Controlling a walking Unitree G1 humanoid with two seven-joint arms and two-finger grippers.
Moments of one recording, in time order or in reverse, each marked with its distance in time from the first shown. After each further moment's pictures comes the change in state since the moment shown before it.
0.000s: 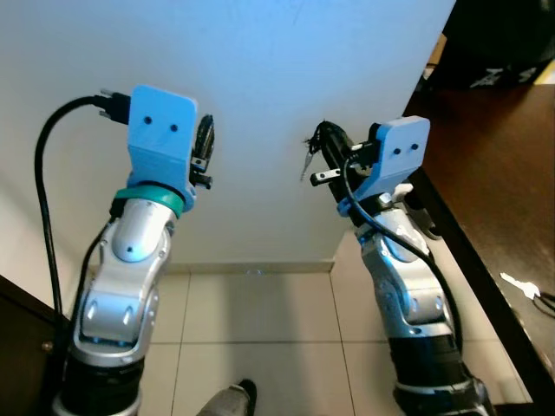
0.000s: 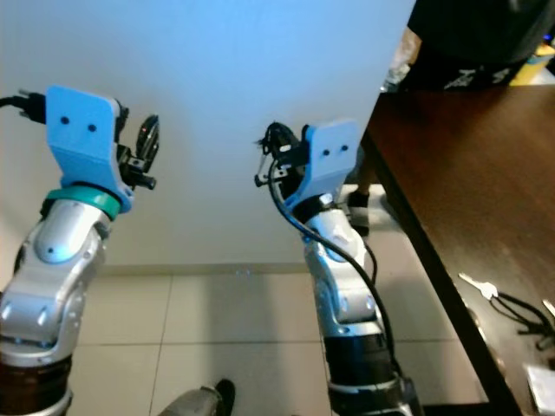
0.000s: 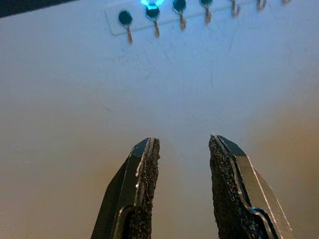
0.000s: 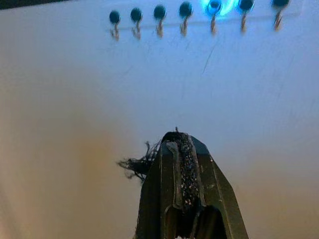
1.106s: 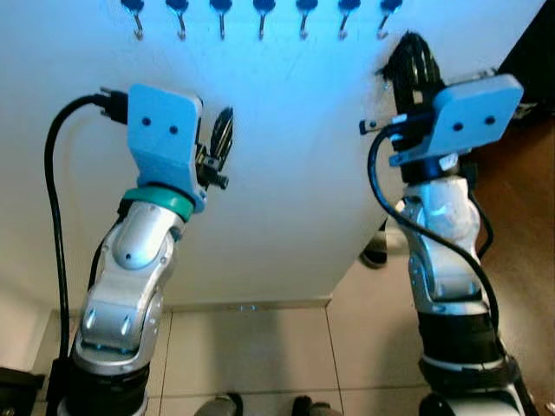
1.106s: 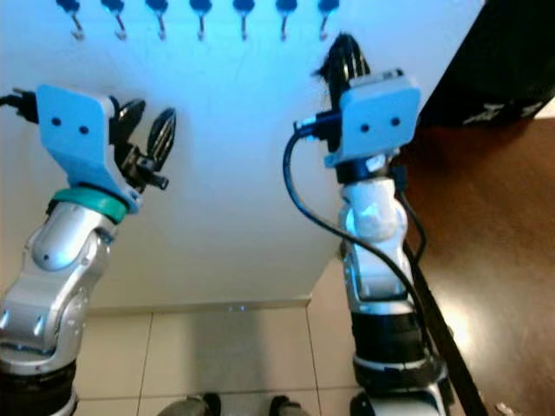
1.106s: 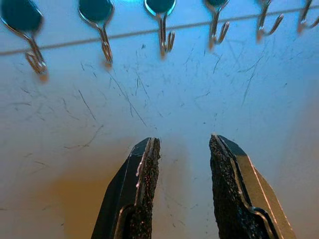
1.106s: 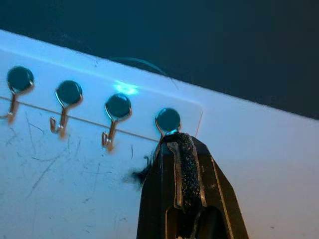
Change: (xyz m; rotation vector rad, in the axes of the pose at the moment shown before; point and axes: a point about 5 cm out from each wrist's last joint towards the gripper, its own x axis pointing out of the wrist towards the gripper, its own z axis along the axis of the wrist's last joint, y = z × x) left arm -0.006 -0.007 0.012 -0.094 -0.086 -0.097; right arm 0.007 -0.023 0.062 -0.405 -0.360 -0.176
